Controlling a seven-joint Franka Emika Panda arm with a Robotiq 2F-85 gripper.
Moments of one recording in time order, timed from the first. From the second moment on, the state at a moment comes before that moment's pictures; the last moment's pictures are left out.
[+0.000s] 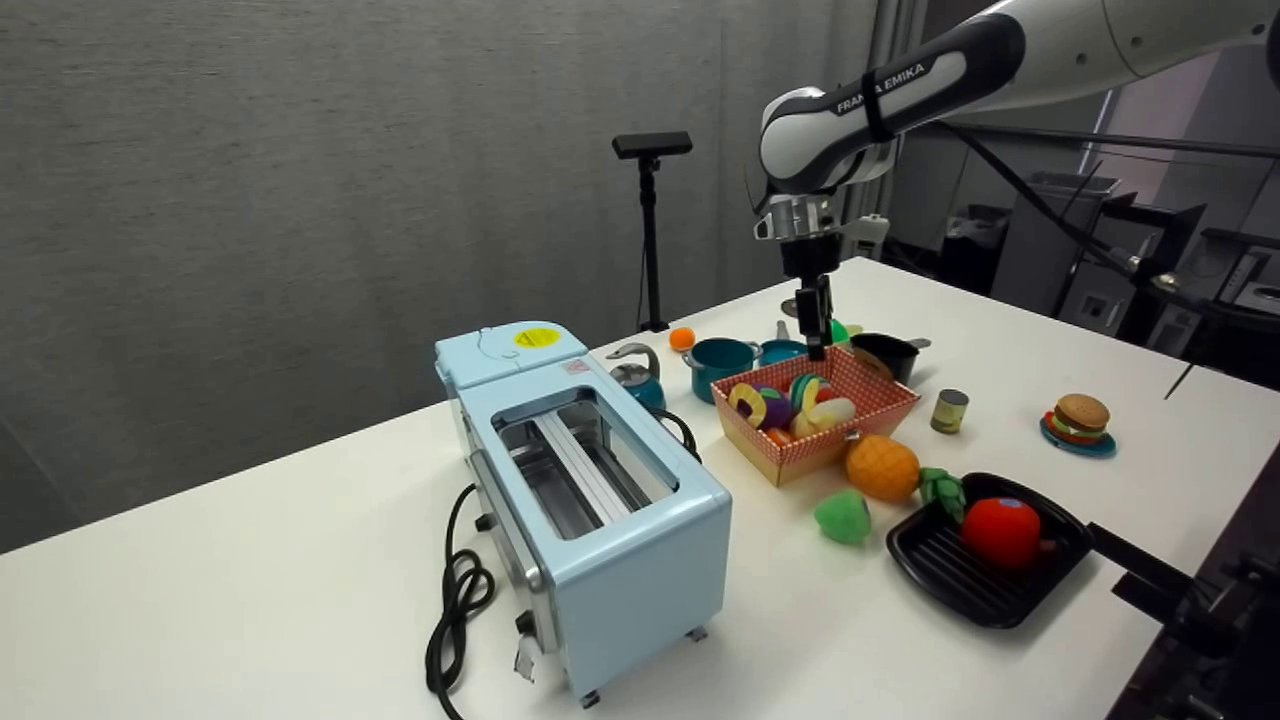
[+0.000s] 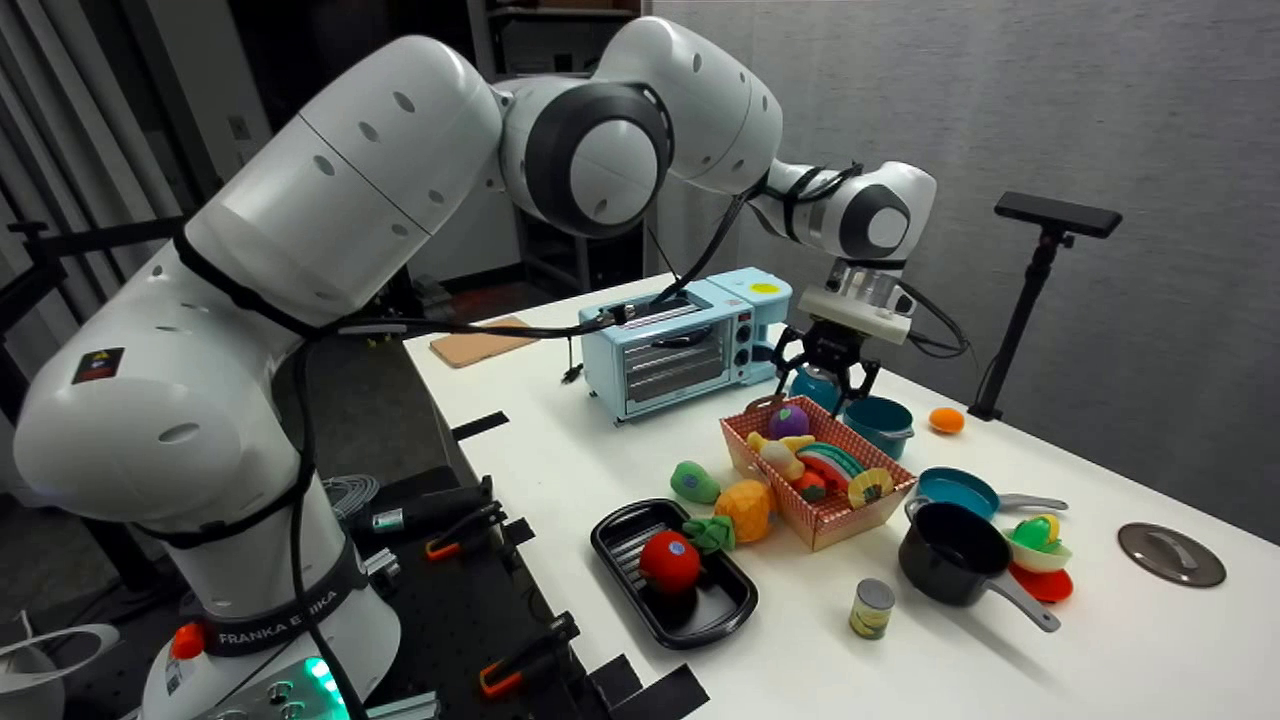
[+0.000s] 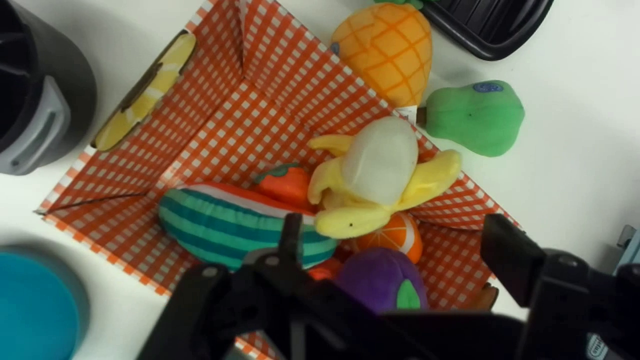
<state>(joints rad) -0.09 0.94 0.06 -1.11 -0.03 1.70 -0.56</state>
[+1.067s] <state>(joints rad) -0.11 1.16 0.06 -0.83 -0.03 1.61 -0.62</state>
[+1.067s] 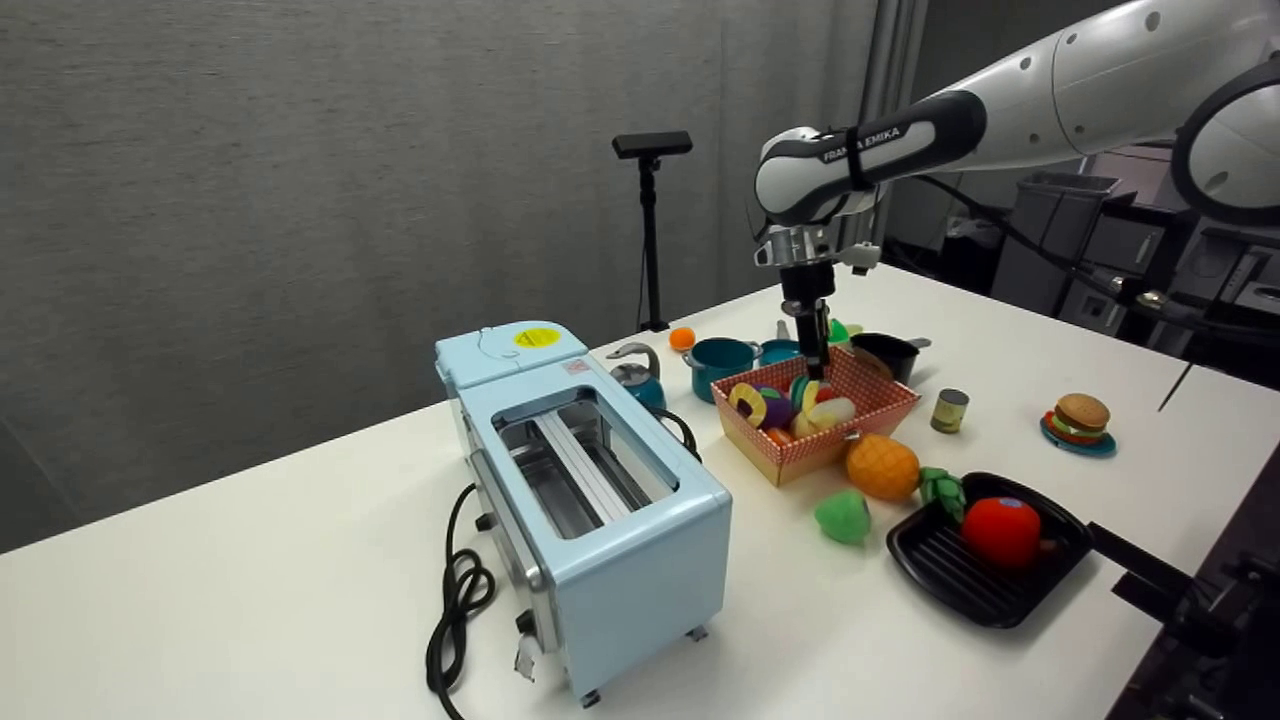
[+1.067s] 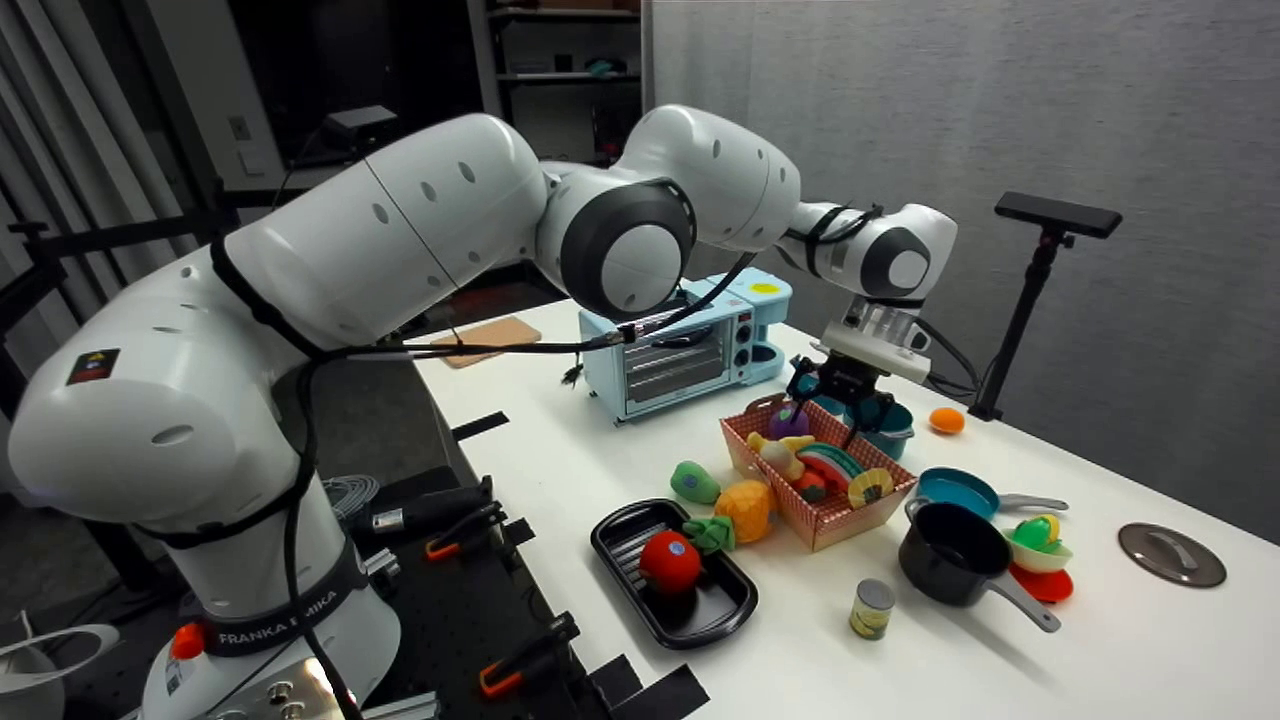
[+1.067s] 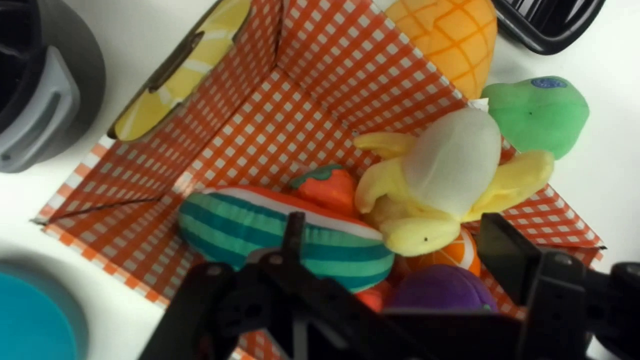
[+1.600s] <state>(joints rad) -0.16 1.23 0.04 -0.66 -0.03 1.49 -0.72</state>
